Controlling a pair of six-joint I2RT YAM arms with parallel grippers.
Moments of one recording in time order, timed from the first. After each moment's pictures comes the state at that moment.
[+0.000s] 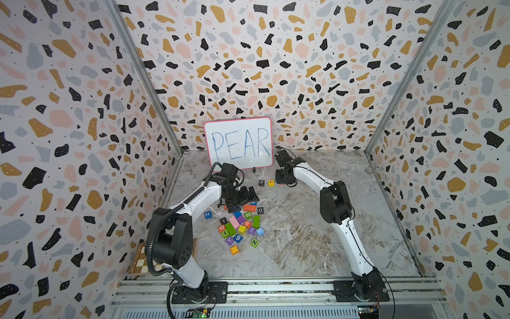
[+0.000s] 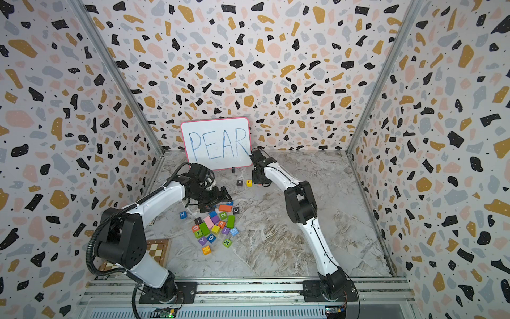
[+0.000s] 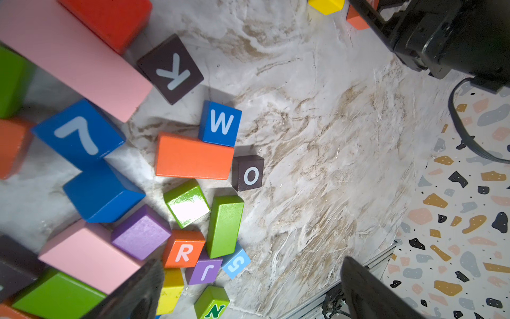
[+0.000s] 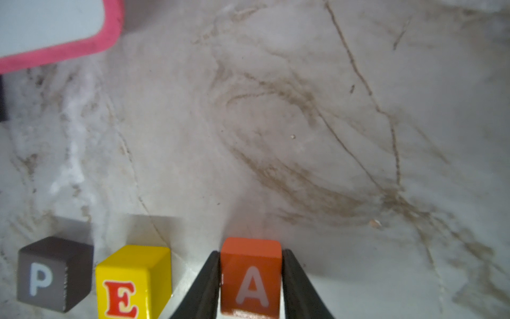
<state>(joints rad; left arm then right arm) -0.29 1.64 1.19 -0.77 0.47 -0.55 0.55 2.54 2.26 -0.87 0.08 0.50</state>
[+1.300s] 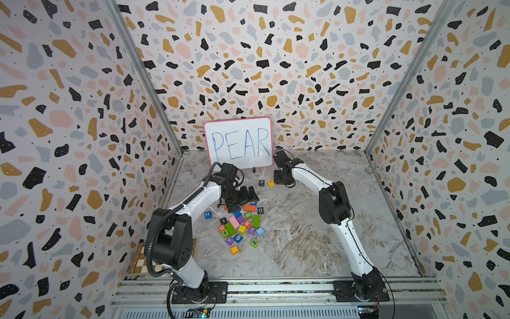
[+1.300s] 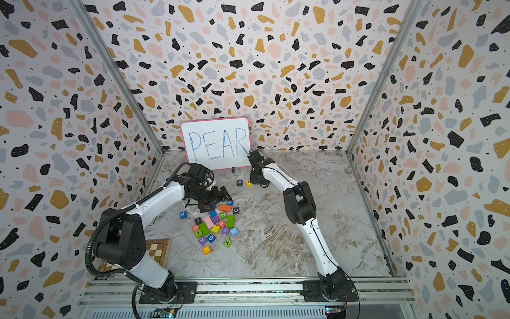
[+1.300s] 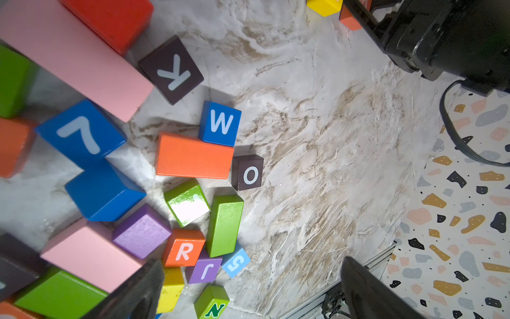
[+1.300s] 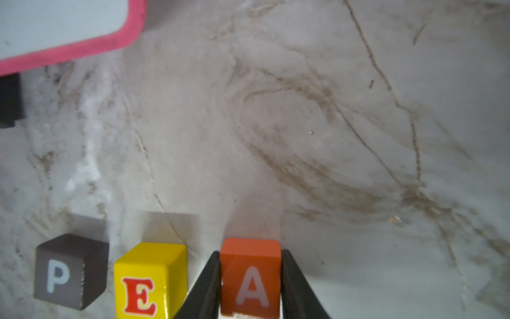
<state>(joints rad) -0.28 1.63 1.19 -0.77 0.47 -0.55 0.57 2.54 2.26 -0.86 0.07 0.52</state>
